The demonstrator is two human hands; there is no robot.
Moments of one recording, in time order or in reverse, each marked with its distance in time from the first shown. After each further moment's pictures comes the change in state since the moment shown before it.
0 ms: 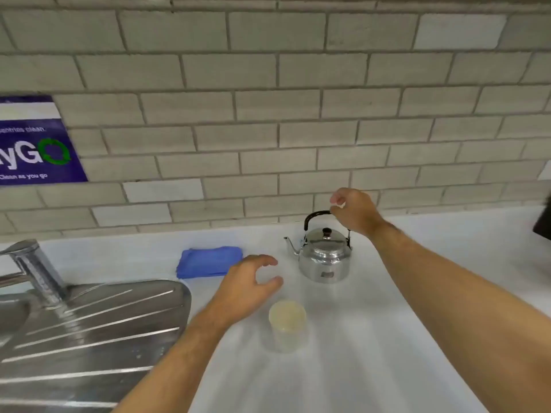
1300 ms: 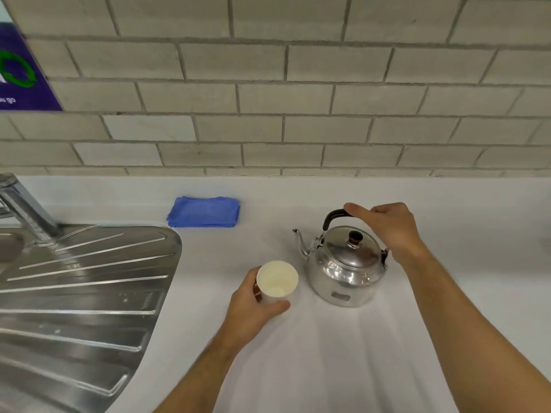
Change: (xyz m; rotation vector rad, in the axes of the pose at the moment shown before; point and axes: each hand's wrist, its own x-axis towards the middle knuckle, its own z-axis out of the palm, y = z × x) left_hand -0.049 -0.057 0.116 -0.519 0.038 -0.406; right_hand -0.076 0.061 0.016 0.221 -0.018 0.415
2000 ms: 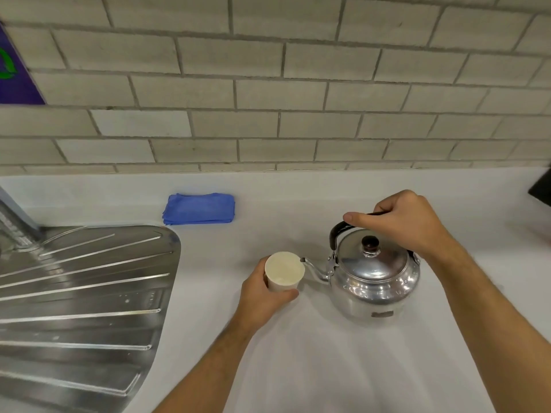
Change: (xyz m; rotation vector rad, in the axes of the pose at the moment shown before) left_hand 0.007 -0.005 -0.004 -0.029 -0.046 0.049; right_hand -0.082 -0.051 -0.035 -0.307 -0.049 -0.209
